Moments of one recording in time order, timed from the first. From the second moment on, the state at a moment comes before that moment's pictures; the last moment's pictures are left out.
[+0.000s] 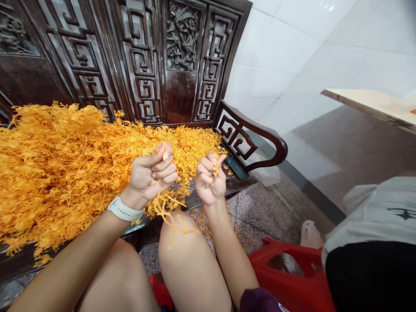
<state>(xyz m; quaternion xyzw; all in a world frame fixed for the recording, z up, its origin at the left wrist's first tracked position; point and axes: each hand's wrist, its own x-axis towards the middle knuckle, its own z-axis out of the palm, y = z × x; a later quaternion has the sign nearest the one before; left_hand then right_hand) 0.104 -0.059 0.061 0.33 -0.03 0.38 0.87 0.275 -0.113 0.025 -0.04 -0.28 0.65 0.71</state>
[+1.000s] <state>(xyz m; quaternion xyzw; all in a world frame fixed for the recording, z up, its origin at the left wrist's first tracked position) 0.118 -0.047 0.029 0.73 0.30 0.34 0.50 0.358 -0.024 -0.023 -0.57 -0.64 0.13 0.50</state>
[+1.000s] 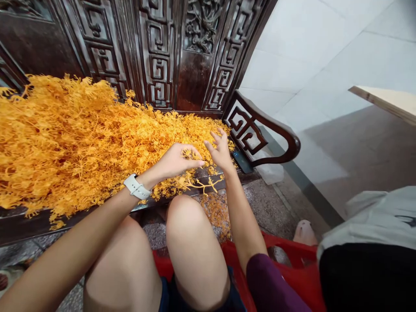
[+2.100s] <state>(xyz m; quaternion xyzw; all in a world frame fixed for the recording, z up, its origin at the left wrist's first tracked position) 0.093 -0.051 0.041 0.59 0.06 0.20 0.78 0.248 -0.118 0.016 -0.14 -0.45 0.62 0.63</state>
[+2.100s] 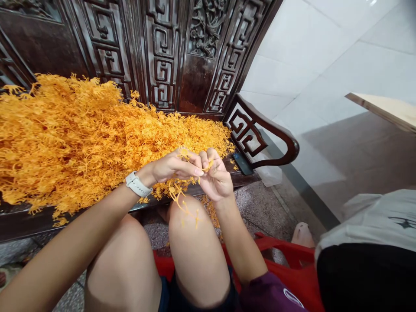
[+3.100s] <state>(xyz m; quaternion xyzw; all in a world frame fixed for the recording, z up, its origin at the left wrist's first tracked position) 0.093 -0.051 0.034 0.83 0.10 0.00 0.54 0.281 -0.136 0.030 -0.38 -0.72 0.31 0.50</state>
